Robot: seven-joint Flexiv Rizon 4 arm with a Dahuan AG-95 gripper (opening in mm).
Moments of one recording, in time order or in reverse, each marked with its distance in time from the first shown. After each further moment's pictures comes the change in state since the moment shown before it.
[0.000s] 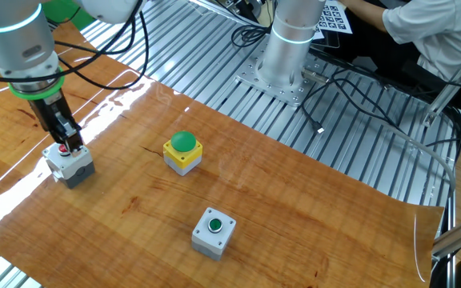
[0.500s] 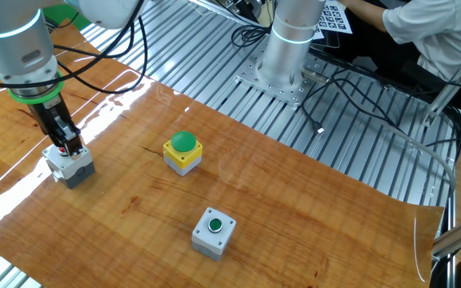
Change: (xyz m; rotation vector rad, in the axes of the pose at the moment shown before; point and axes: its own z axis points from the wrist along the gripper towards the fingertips) arm -0.004 0.001 0.007 -0.006 0.002 0.002
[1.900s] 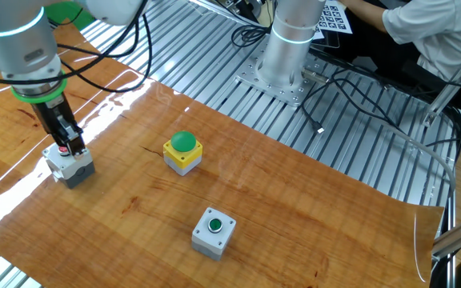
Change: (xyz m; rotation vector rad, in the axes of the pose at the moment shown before) arm 0.007 0.009 -0.016 0.009 0.005 0.021
